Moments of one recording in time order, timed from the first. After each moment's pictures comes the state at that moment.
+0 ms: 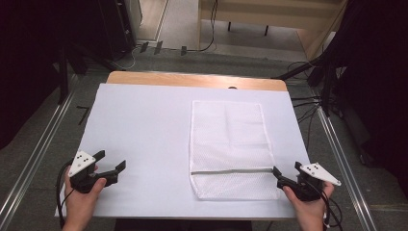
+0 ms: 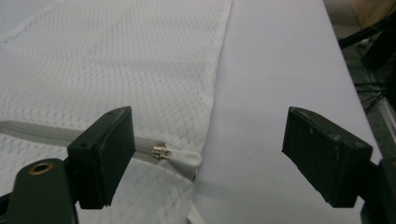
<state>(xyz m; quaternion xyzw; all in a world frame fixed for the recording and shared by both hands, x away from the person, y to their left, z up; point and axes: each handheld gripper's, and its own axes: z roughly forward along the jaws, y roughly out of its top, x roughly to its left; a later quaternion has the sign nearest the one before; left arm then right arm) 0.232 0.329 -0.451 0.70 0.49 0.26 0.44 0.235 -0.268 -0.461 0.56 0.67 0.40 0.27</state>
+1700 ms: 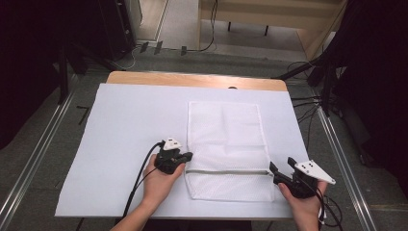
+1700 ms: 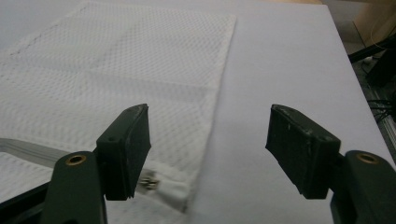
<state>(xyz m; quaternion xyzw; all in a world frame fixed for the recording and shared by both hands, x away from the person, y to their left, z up) 0.305 0.142 -0.470 0.79 0.45 0.09 0.40 0.240 -0.255 -0.457 0.54 0.67 0.42 0.28</state>
